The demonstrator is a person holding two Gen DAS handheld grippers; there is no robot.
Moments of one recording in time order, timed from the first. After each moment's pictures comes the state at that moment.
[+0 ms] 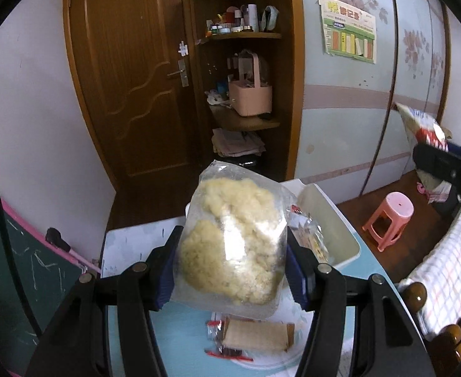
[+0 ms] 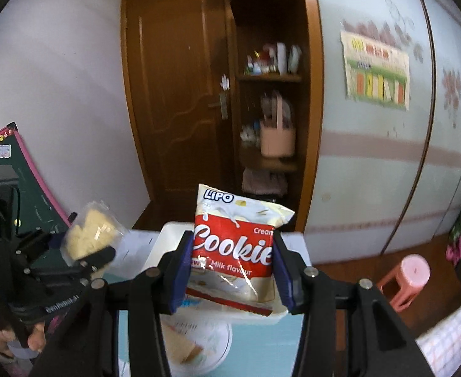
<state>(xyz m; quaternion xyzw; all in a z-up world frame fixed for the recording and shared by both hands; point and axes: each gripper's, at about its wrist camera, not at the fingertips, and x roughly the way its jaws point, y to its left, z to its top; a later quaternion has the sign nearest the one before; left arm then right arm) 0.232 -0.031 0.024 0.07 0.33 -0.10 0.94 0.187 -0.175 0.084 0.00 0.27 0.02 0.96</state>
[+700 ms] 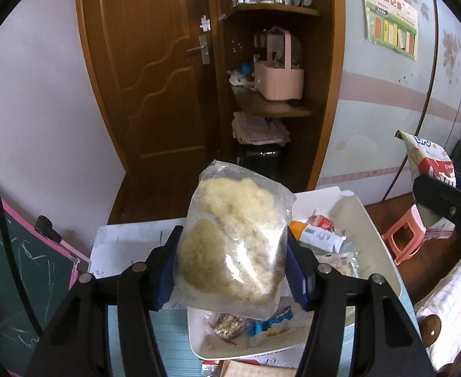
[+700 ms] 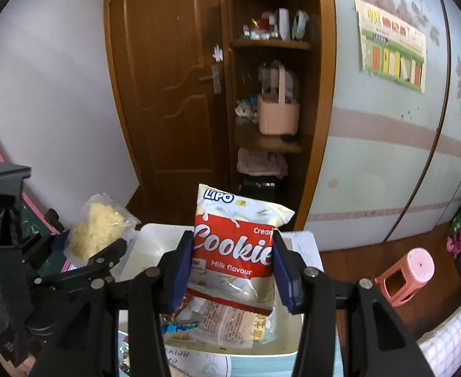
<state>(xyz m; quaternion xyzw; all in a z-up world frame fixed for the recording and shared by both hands) 0.346 -0.045 -0.039 0.04 0.38 -0.05 0.92 0.296 -0.172 0.022 0.02 0.34 0.01 0.94</state>
